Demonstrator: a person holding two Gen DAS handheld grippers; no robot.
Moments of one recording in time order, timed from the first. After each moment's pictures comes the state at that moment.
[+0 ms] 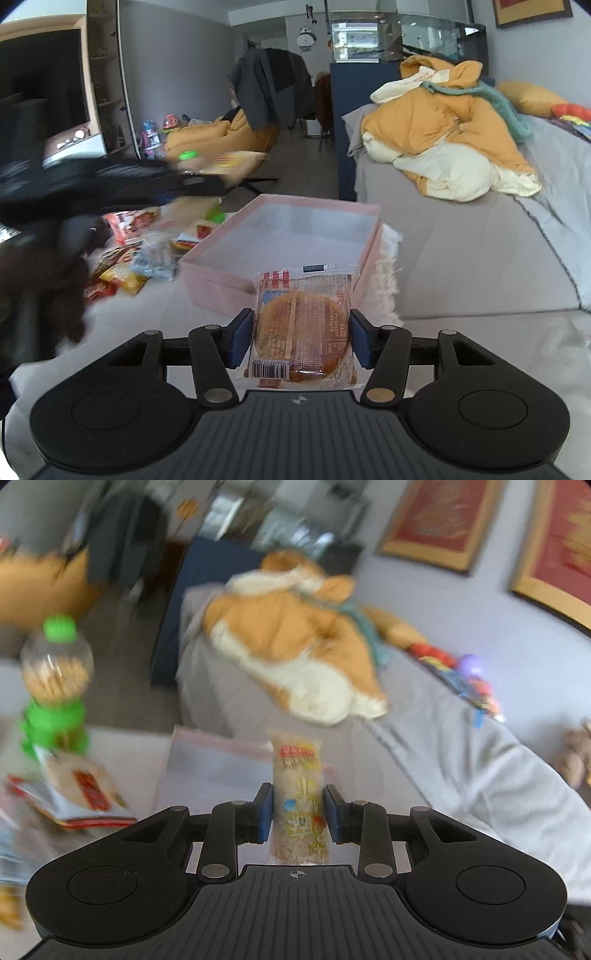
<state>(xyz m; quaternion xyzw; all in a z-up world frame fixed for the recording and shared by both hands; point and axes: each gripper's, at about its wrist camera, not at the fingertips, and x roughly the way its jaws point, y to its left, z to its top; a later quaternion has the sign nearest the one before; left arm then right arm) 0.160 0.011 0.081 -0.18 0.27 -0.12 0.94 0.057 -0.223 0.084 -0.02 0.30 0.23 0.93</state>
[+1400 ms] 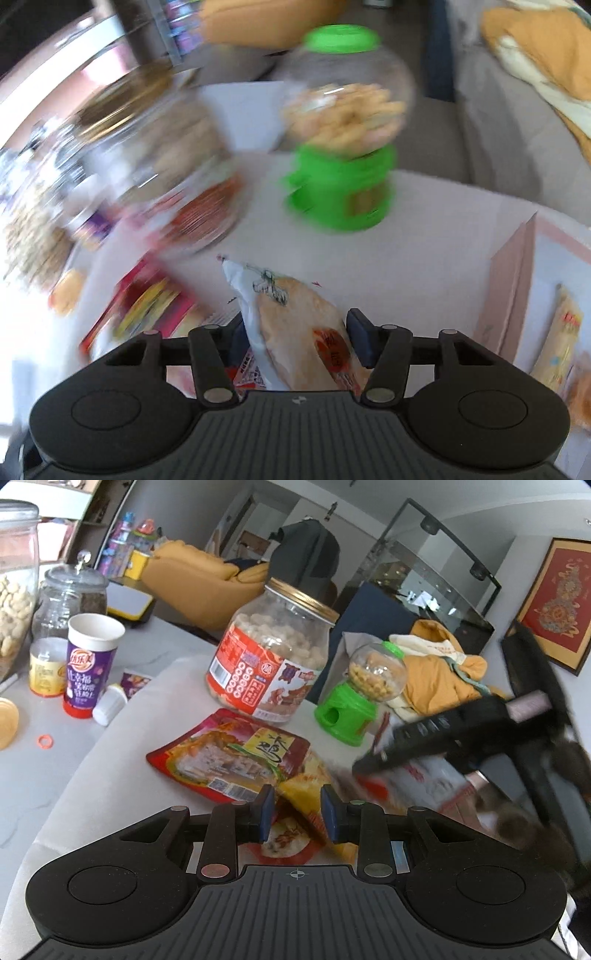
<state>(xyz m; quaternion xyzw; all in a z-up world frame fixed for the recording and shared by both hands) -0.011 0.239 0.007 -0.27 0.21 0.06 0.94 0.229 0.118 0.045 -0.09 0.51 0.30 0.80</state>
